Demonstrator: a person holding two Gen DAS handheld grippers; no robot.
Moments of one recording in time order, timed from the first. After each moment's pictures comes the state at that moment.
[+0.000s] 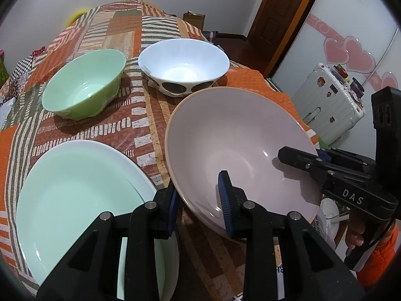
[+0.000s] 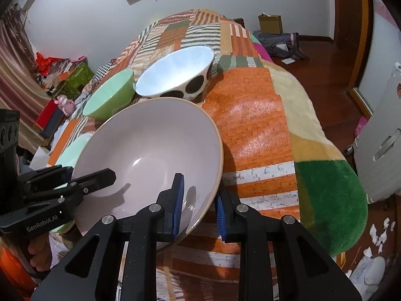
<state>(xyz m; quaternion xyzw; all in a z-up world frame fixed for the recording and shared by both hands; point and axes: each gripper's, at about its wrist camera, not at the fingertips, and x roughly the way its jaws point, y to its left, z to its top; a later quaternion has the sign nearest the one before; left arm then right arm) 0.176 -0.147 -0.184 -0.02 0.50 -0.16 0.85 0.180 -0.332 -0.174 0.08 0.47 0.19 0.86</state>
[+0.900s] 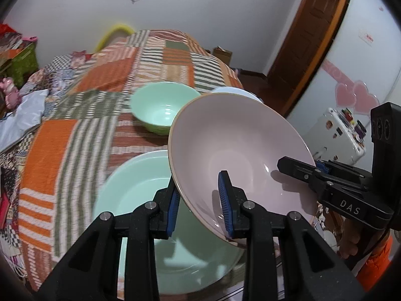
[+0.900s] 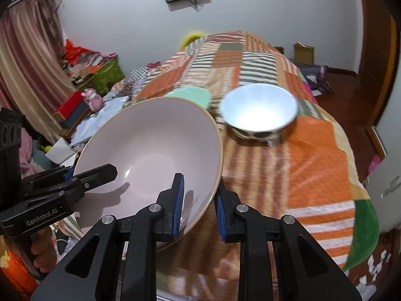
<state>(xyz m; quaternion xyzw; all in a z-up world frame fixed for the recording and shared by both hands) 0.127 -0.023 -0.122 -0.08 0.42 -0.09 0.90 0.171 -0.221 -0.125 0.03 0.42 0.26 0.87</state>
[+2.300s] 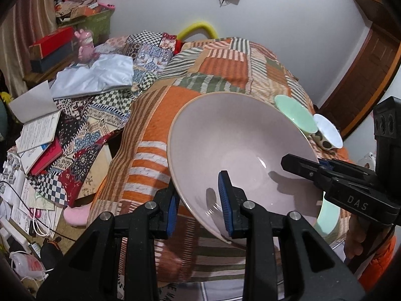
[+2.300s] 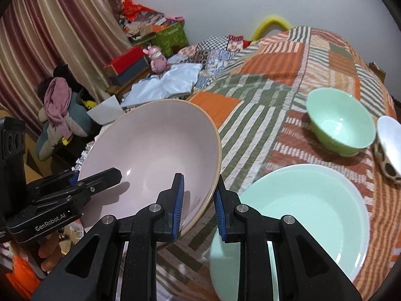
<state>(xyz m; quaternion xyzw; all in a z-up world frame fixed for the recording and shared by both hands) 0.037 0.189 -0.146 -0.17 0.42 0.07 0.89 0.147 -0.015 -0.150 -0.04 0.45 0.40 0.80</state>
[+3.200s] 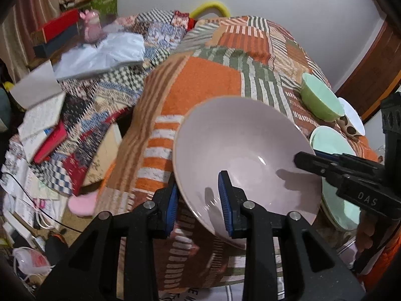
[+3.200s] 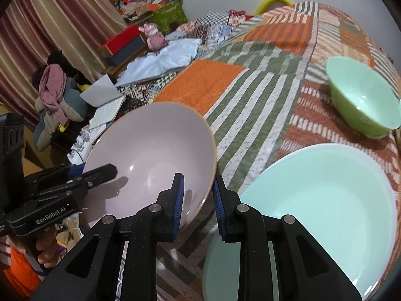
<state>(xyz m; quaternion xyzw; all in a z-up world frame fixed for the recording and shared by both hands) 0.048 0.207 -0.183 -0.15 0.46 0.10 0.87 0.158 -0.015 -0.177 -0.05 0.48 0.40 0.78</state>
